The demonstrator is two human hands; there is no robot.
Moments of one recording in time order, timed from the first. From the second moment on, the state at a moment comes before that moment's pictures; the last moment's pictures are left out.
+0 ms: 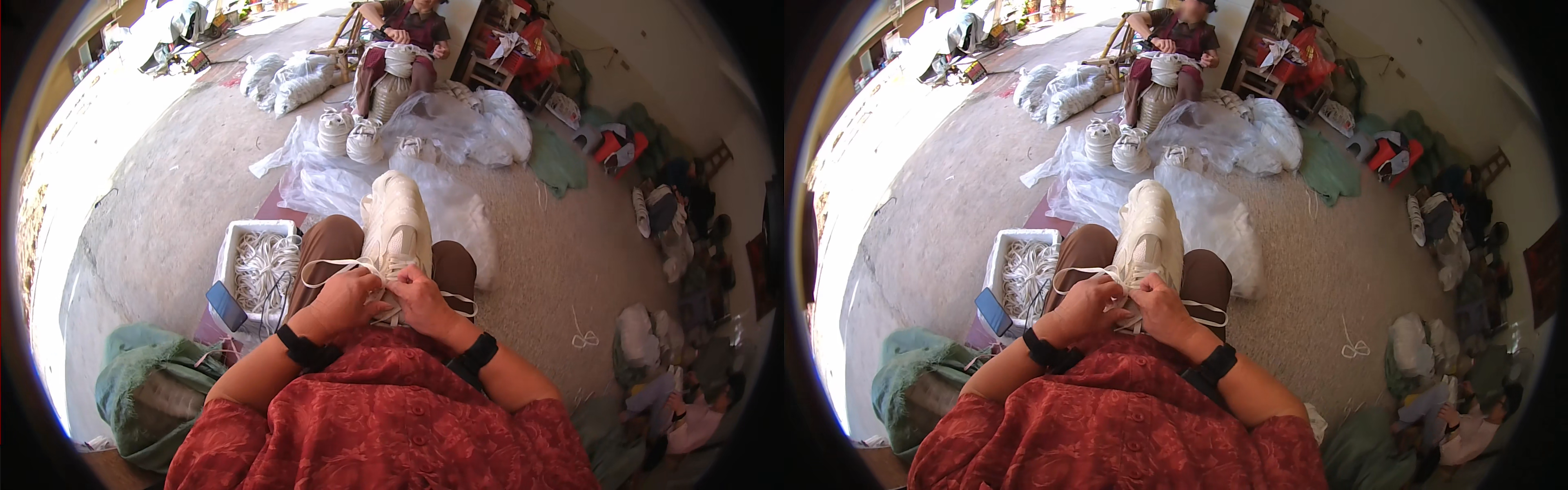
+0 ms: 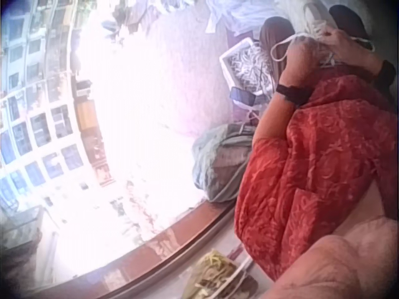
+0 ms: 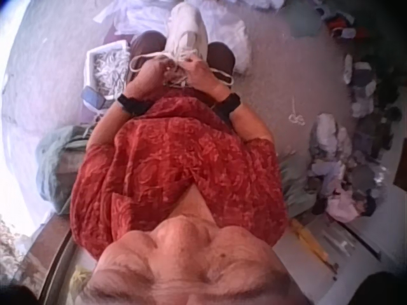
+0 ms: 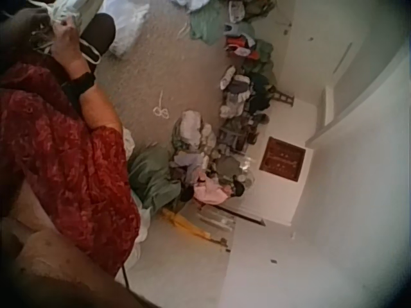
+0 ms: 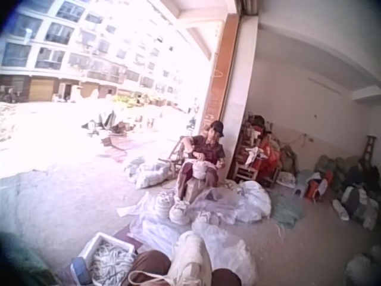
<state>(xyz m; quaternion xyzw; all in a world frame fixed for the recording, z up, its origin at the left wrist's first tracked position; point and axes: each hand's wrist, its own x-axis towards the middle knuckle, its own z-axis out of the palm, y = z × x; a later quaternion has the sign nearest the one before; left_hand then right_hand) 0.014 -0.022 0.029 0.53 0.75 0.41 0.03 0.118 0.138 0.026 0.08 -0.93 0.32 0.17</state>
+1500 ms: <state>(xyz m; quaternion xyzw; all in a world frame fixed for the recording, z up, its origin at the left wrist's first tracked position) -0.018 -0.068 0.041 0.37 0.85 0.36 0.07 0.192 0.192 0.039 -0.13 -0.85 0.48 0.15</state>
